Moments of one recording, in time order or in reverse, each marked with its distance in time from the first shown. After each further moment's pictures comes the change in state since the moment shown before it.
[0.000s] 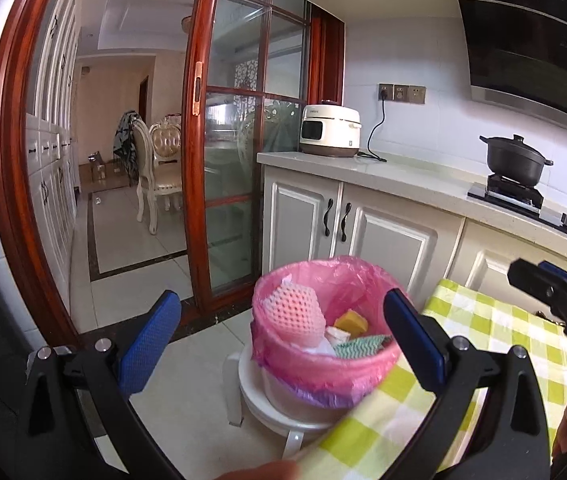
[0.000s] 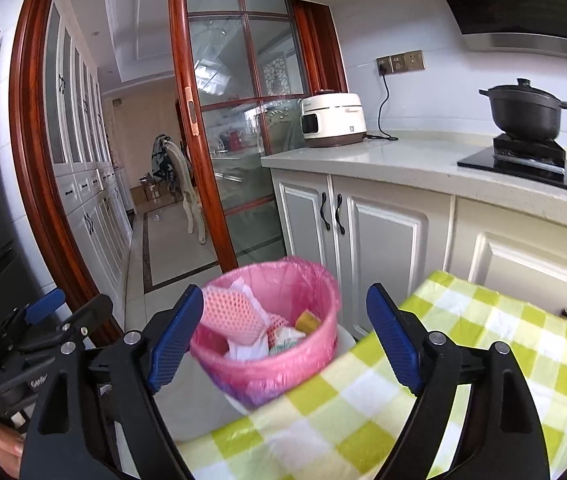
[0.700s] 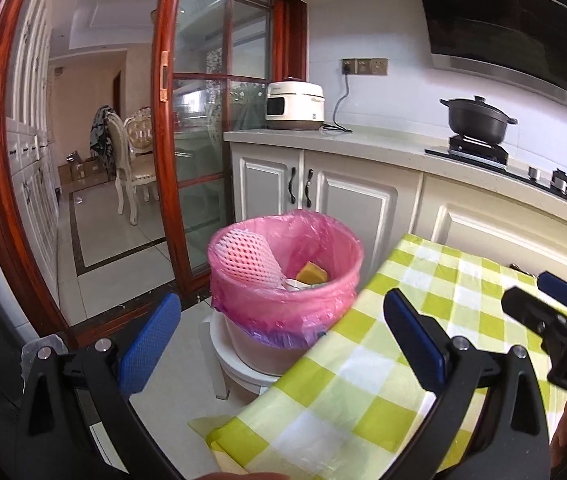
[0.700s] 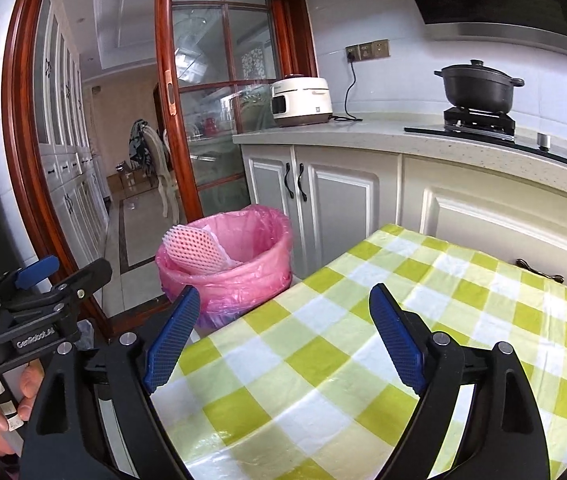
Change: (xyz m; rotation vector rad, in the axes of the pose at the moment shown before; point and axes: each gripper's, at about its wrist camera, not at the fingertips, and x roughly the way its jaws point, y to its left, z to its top) left arm -0.037 -0.050 -0.049 0.082 0.061 -0.085; right arm -0.061 -0.031 -0.072 0.010 0.019 -0.092
